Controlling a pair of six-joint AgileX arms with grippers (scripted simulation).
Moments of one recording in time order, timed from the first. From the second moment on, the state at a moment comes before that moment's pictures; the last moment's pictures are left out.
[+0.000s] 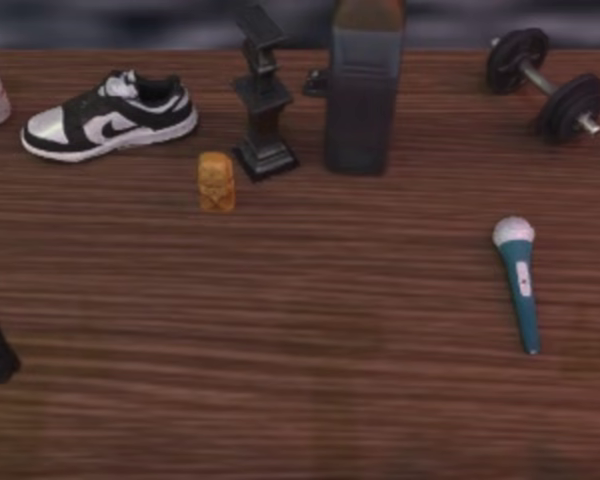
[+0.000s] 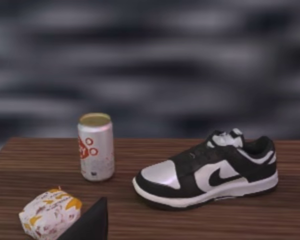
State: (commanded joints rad) left arm 0.00 0.00 0.00 0.00 0.00 0.00; right arm 0.00 0.00 0.00 0.00 0.00 0.00
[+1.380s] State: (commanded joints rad) left arm 0.00 0.00 0.00 0.00 0.00 0.00; right arm 0.31 1.60 1.02 -0.77 0.03 0.33
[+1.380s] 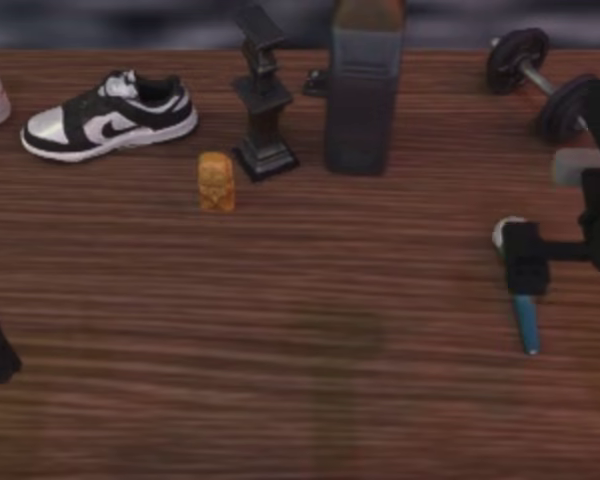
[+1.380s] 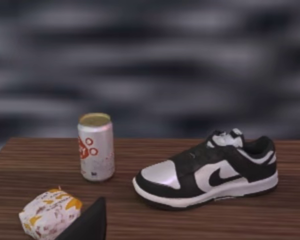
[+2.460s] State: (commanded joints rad) left arm 0.00 0.00 0.00 0.00 0.00 0.00; right arm 0.34 1.96 1.08 -0.59 0.04 0.37
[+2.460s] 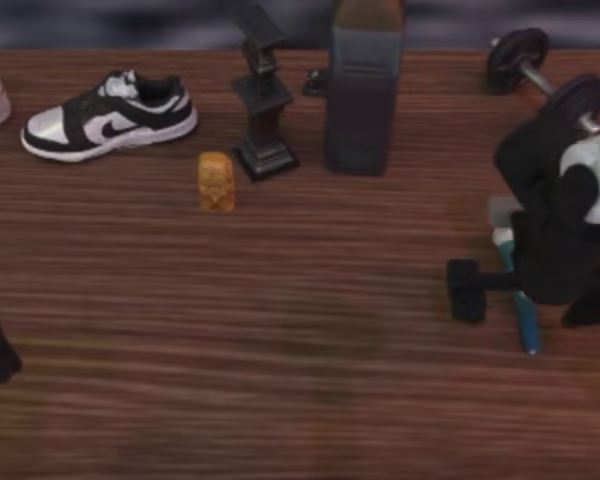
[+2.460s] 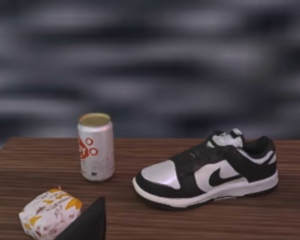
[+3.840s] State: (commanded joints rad) left arm 0.00 0.00 0.00 0.00 0.00 0.00; right arm 0.34 2.03 1.04 -0.49 0.04 0.37
